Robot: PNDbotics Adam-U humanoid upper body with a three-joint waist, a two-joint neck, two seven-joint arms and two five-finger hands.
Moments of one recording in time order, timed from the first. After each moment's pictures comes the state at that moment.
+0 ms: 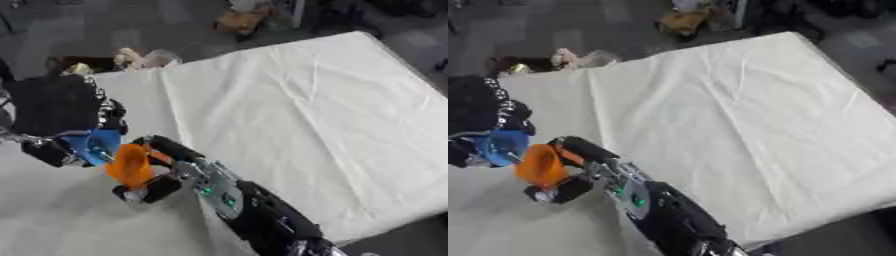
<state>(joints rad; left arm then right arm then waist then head) -0.86 0.53 -0.48 -1.52 -1.17 -0.78 -0.31 -0.71 0.07 0.41 -1.01 0.60 -0.31 0.10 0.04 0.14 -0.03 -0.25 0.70</state>
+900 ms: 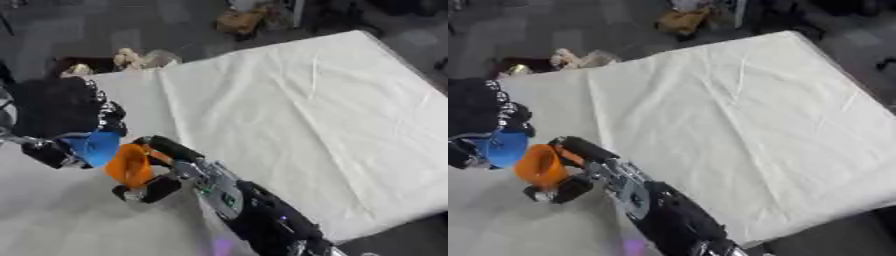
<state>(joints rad) -0.86 0.53 -0.48 -1.52 -1.19 -0.79 -0.30 -0.71 0.07 0.41 -1.01 0.60 -0.31 0.10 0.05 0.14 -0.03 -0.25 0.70</state>
